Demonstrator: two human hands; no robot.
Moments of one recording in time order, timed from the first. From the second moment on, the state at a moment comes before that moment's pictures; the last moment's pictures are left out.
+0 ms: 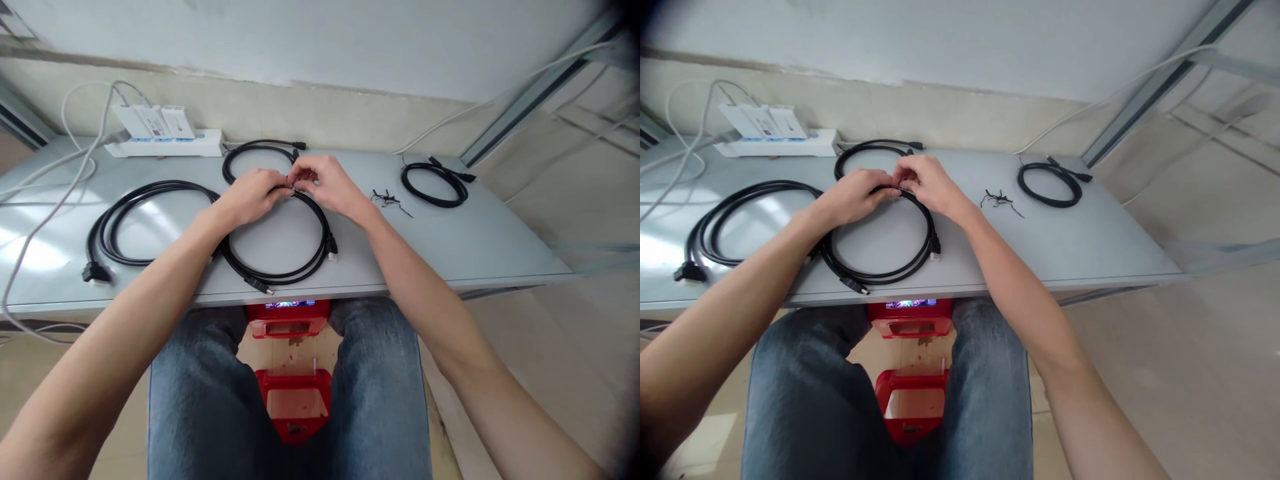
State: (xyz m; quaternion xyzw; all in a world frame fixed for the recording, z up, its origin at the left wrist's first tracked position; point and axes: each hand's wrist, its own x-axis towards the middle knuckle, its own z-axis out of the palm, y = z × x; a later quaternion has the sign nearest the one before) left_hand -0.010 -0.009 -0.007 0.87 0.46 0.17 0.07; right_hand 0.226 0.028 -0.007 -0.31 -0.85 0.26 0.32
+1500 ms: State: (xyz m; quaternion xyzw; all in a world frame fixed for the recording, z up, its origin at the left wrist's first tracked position) left_hand -0.009 -0.008 -0.010 0.87 0.44 0.18 0.09; right_hand 0.233 0.026 -0.006 -0.36 -0.87 0.25 0.22
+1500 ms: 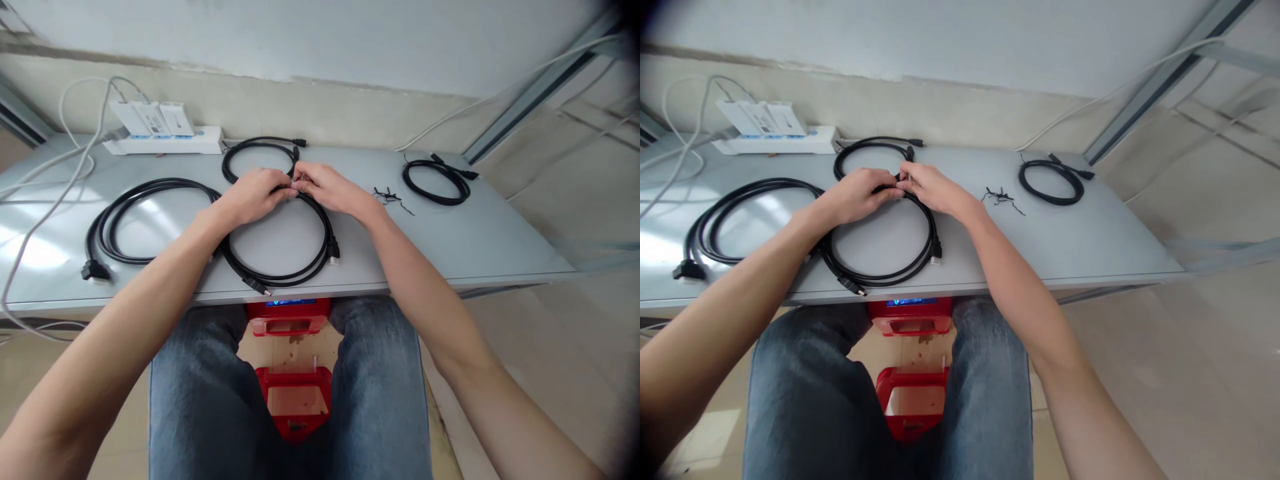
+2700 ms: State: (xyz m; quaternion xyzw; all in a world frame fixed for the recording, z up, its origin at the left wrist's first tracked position) left_hand -0.008 -0.008 -0.007 0.87 0.45 0.18 0.08; right_hand 0.233 0.036 -0.007 -0.37 -0.82 0.31 0.30
